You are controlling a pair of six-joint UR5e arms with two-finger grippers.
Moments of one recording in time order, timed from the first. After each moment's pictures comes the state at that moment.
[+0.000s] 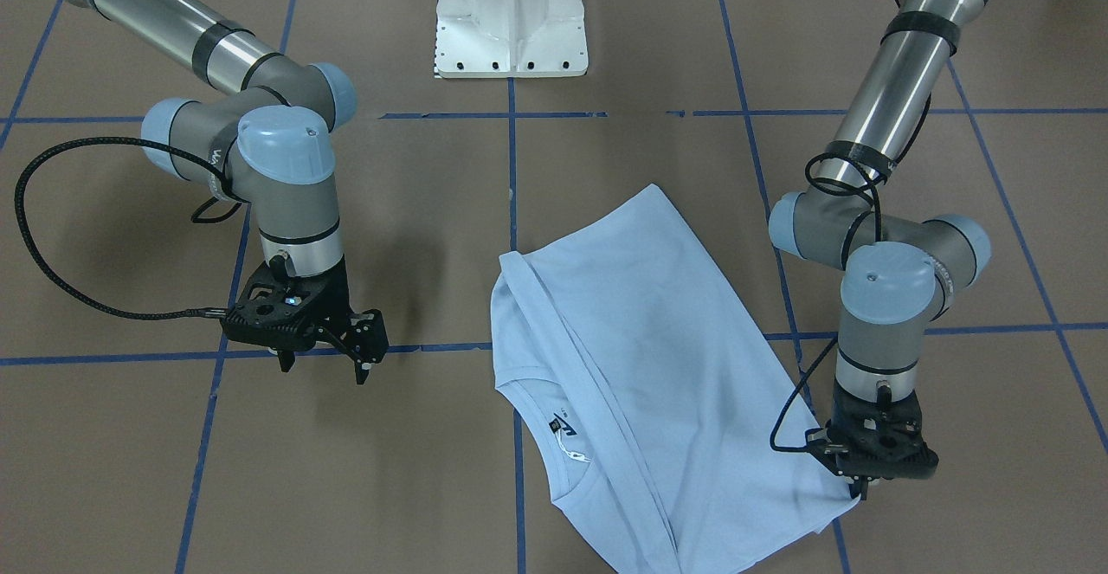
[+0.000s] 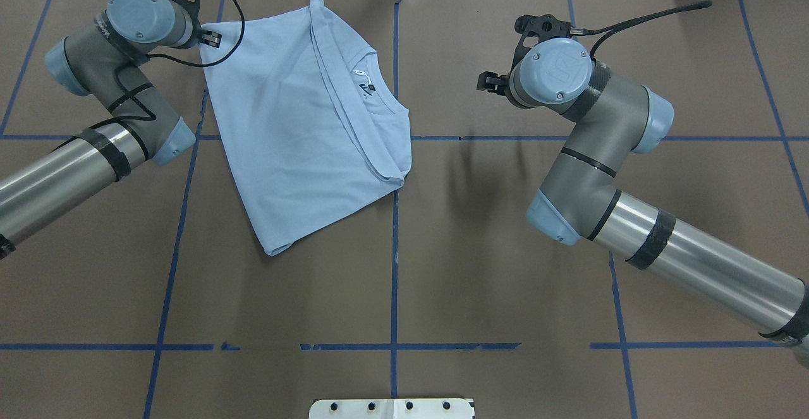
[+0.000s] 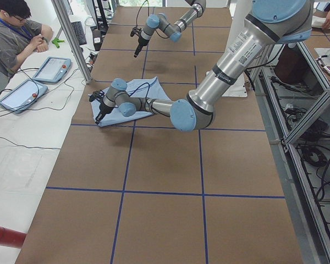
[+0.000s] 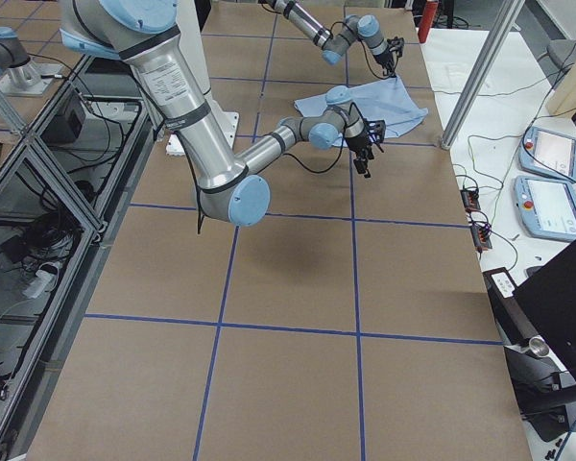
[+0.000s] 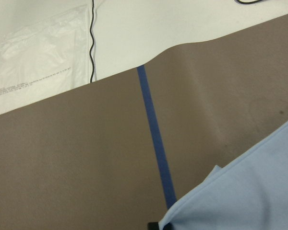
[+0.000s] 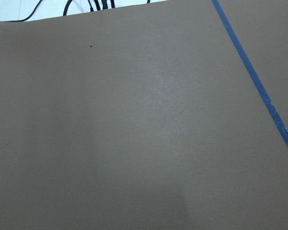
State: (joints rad) left arm -0.93 -2.30 -0.90 -2.35 -1.58 -0.63; right arm 0.71 -0.96 1.46 -1.27 1.56 1.28
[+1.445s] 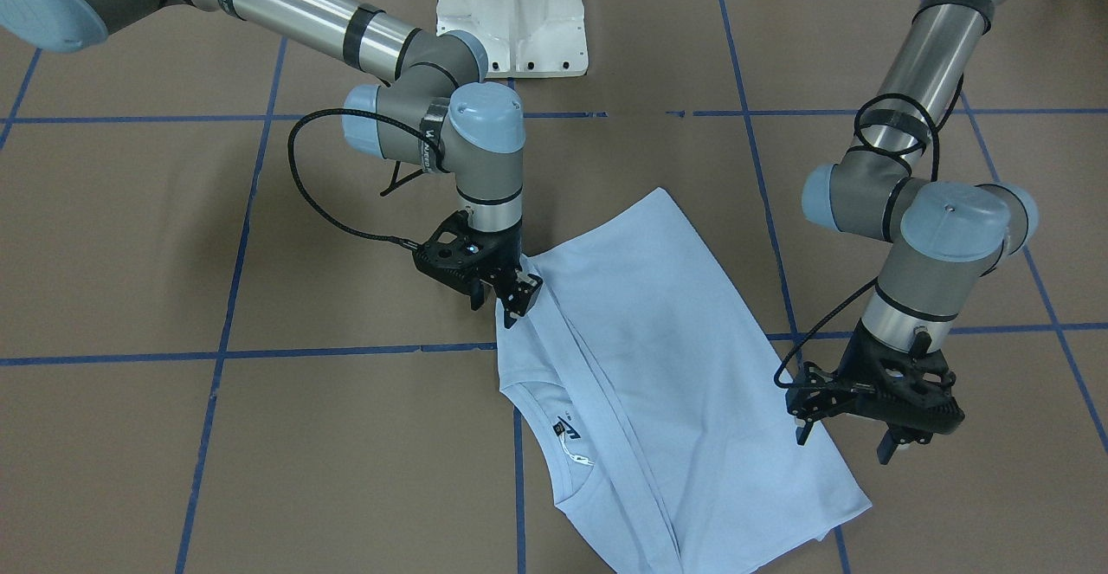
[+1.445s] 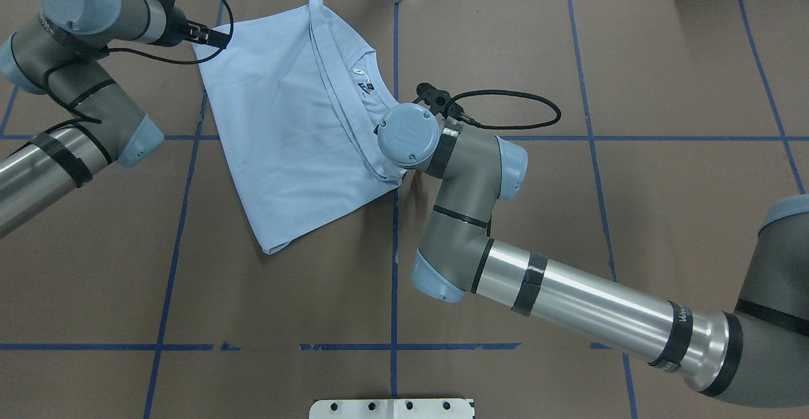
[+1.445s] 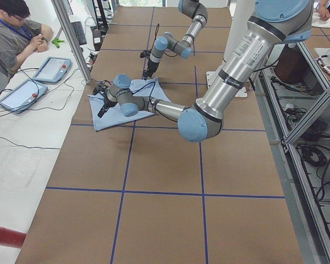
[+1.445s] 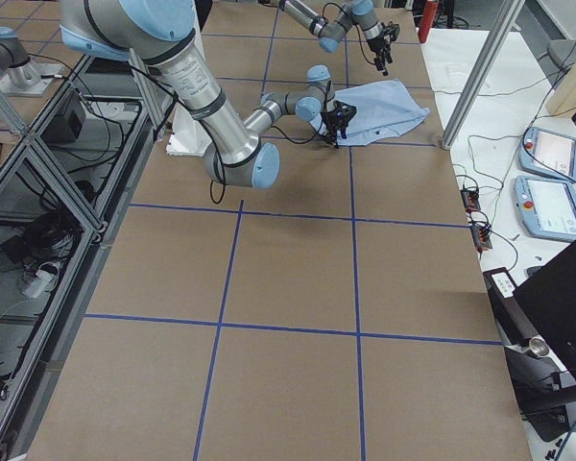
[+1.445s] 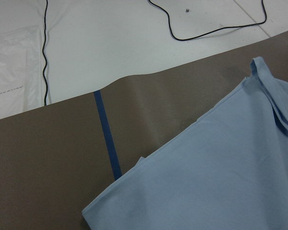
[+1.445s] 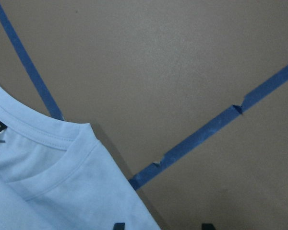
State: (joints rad) left arm -0.96 -2.18 -1.13 -2.41 -1.79 -0.66; right arm 0.50 -0.70 1.25 -1.32 1.55 1.86
